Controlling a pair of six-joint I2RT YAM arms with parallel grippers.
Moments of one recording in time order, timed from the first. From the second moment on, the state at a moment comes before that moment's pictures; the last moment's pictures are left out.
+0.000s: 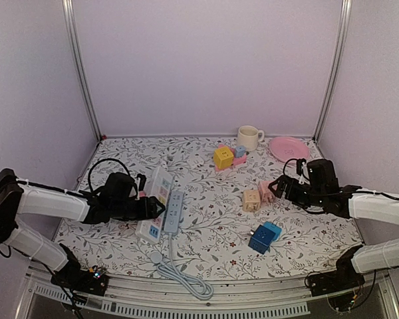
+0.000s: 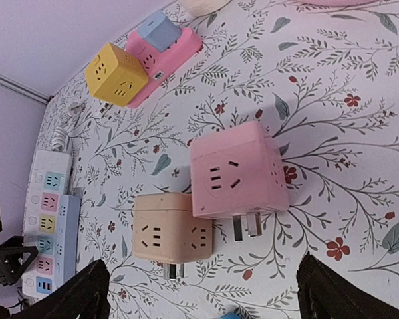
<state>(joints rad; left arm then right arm) -0.67 1.38 0.50 0.14 0.05 -0.66 0.47 1.14 0.50 0.00 -0.04 0.72</state>
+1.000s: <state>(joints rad) -0.67 1.03 0.42 -0.01 -0.09 -0.63 0.59 1.91 1.36 -0.05 0.04 0.37</state>
